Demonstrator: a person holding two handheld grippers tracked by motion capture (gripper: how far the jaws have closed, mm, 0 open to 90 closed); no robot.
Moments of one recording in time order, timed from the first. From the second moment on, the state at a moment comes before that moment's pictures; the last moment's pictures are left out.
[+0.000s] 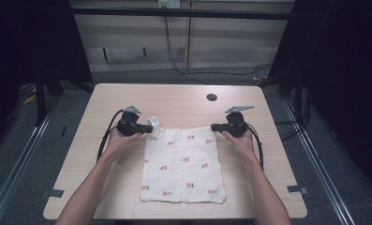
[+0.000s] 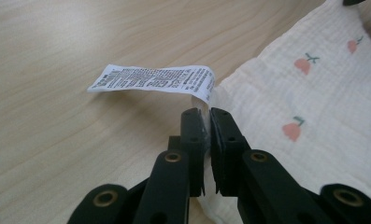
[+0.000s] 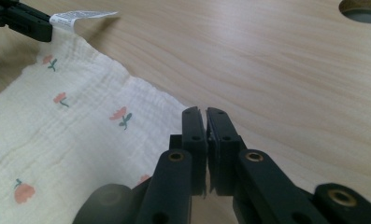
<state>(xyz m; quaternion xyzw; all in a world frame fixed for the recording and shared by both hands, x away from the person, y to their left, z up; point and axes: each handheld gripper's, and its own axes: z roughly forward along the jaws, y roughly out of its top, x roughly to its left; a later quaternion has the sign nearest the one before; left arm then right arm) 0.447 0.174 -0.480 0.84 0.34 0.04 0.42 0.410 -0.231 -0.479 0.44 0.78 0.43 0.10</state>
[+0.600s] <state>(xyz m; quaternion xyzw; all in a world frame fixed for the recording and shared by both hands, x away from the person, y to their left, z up) 0.447 0.183 -0.453 0.81 0.35 0.03 0.47 0.416 -0.244 -0.451 0.44 0.76 0.46 0.11</state>
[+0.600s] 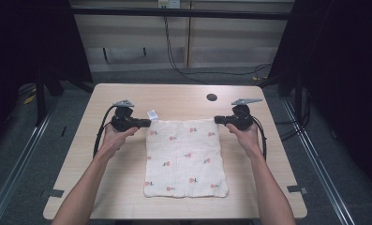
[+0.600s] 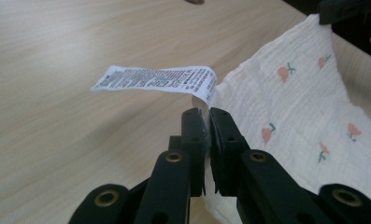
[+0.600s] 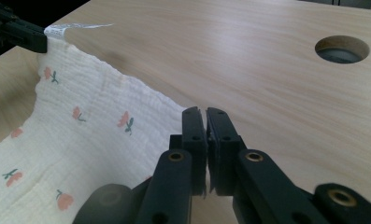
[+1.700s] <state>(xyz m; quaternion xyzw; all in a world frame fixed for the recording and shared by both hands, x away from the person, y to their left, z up) 0.383 0.193 -0.443 0.81 0.31 0.04 0.49 0.362 -0.257 -0.426 0.40 0.77 0.49 0.10</state>
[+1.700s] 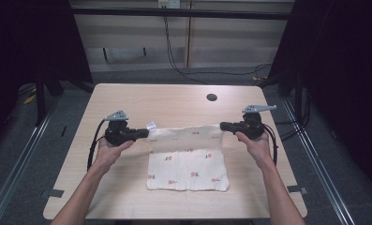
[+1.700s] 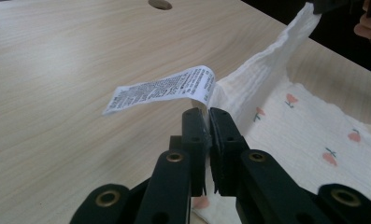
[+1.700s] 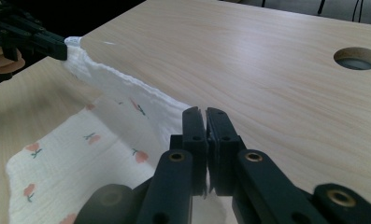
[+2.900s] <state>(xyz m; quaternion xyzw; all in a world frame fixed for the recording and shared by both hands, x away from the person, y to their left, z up) 0.319 0.206 -0.432 0.83 0.26 0.04 0.49 0.288 -0.249 -0.409 0.34 0.80 0.48 0.11</state>
